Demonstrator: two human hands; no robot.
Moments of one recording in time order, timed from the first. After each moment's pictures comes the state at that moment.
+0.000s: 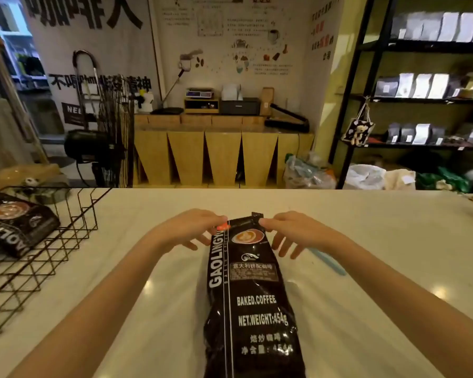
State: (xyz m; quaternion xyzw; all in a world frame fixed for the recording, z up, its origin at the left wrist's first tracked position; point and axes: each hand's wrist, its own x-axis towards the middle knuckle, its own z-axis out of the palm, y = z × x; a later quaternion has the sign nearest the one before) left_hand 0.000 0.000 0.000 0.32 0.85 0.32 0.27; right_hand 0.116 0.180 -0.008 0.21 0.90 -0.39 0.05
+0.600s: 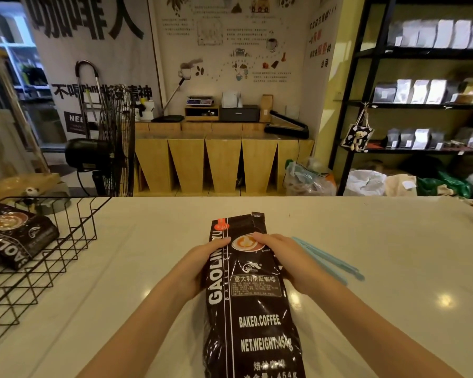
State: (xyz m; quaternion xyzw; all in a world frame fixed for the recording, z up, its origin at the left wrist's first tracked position) left_hand 0.025 0.006 -0.046 0.10 0.62 0.65 0.42; right_hand 0.116 0.151 -0.046 0.27 0.70 -0.66 -0.06
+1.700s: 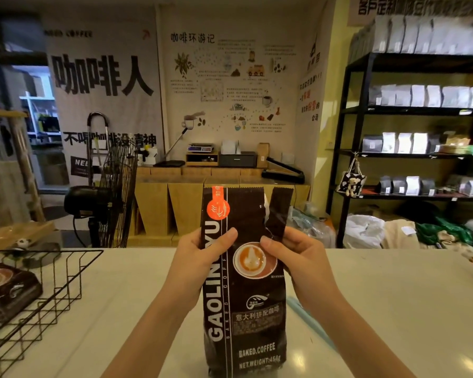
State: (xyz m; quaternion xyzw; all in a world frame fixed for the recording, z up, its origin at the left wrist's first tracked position) left_hand 0.041 0.024 0.053 0.32 0.55 0.76 0.14; right_hand 0.130 0.161 0.043 0.01 0.65 -0.68 -0.33
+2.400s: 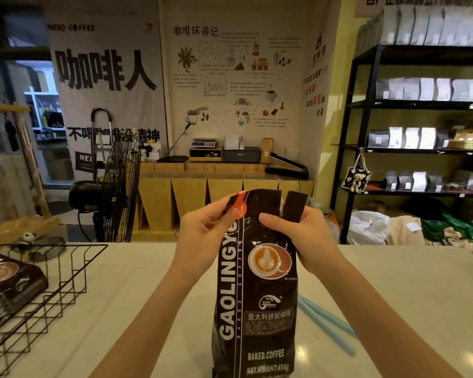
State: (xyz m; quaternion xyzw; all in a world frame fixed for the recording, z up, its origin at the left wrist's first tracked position) left_hand 0.025 0.035 0.065 0.47 0.56 0.68 -0.05; right_hand 0.111 0.175 0.072 0.00 0.67 -0.68 -0.31
